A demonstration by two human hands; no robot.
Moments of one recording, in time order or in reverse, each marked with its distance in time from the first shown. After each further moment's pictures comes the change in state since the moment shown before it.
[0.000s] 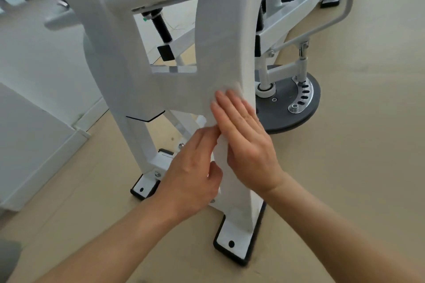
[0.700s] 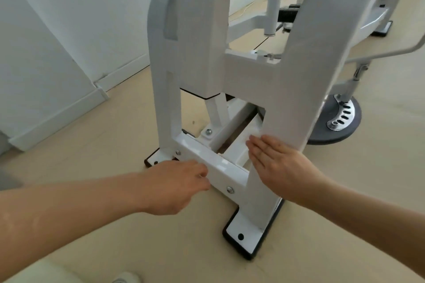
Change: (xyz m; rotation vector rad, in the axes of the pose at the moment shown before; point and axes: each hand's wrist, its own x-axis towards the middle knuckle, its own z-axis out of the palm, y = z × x) left_hand -0.074 -0.093 -0.053 0.582 -0.790 0.103; right_hand -0.013 -0.002 -0.002 -0.852 -1.047 -0.683
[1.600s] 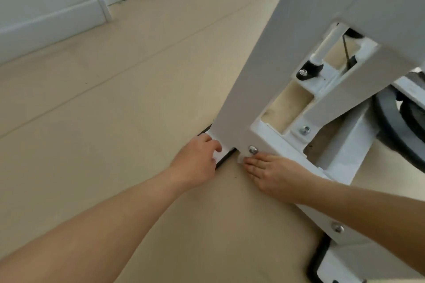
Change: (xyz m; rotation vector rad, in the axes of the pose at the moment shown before) left_hand 0.054 -0.198 0.236 -0.923 0.354 -0.466; right_hand 0.248 -0.150 0.094 0.320 -0.094 -0.470
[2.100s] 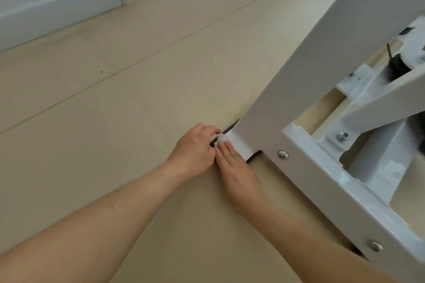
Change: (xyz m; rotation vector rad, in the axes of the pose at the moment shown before) left_hand 0.006 -0.059 -0.011 -0.197 0.136 -0.088; right_hand 0.118 -0.082 0.004 0.646 0.089 0.583
